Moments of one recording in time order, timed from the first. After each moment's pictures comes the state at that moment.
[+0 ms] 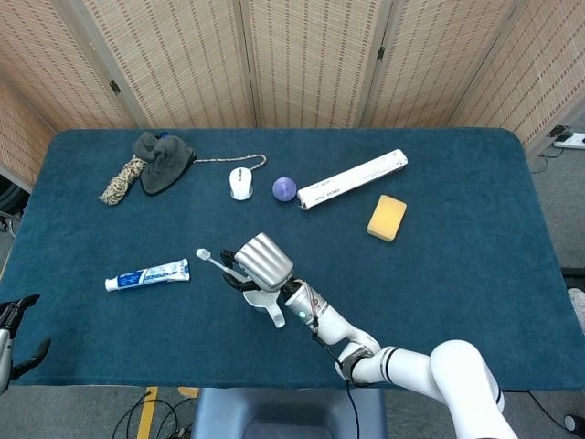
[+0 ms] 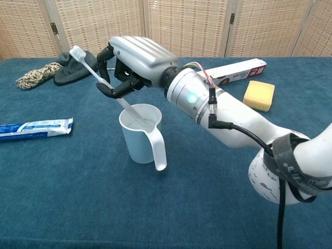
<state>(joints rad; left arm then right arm) 0.01 -1.13 -0.04 -1.59 1.50 1.59 0.04 1.04 -2.01 0.27 -0.95 -1.54 1.14 0.04</state>
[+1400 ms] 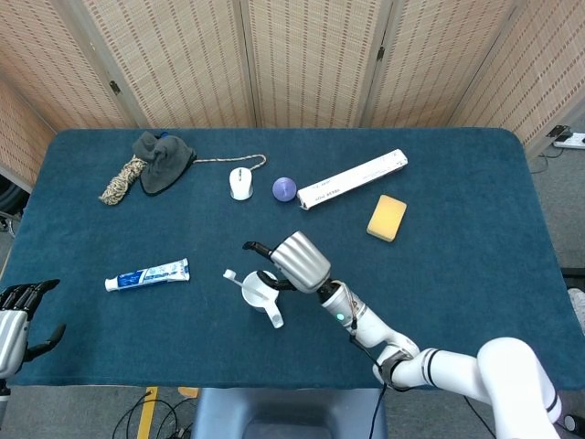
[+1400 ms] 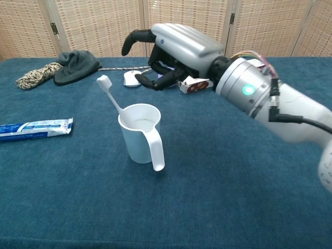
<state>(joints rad) -0.08 -1.09 -0.07 -1.61 1.53 1.50 0.00 0.90 -1.78 0.19 -1.20 -1.57 1.22 0.00</state>
